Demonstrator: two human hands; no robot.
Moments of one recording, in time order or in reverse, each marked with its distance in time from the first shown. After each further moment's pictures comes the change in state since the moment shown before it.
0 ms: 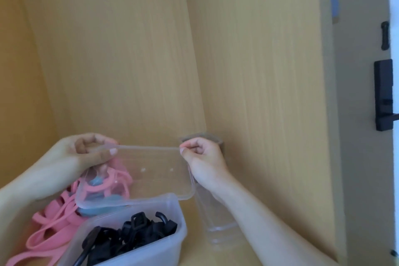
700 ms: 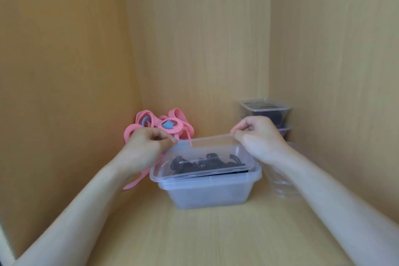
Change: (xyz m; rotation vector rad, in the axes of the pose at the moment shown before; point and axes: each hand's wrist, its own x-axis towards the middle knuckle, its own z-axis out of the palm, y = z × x) left_hand -0.077 -0.048 0.013 0.058 0.183 -0.188; right_hand -0.022 0.014 0.029 -0.429 -0.122 0.008
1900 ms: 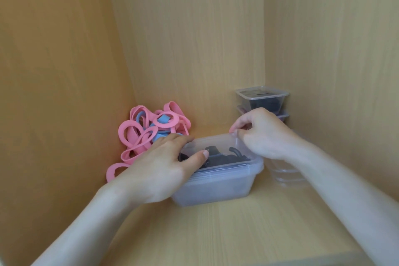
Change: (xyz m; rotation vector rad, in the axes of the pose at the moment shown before) left_hand -0.044 0.020 0.022 0.563 -0.261 0.144; right_hand -0.018 -0.010 -0.016 -0.284 -0.142 -0.082
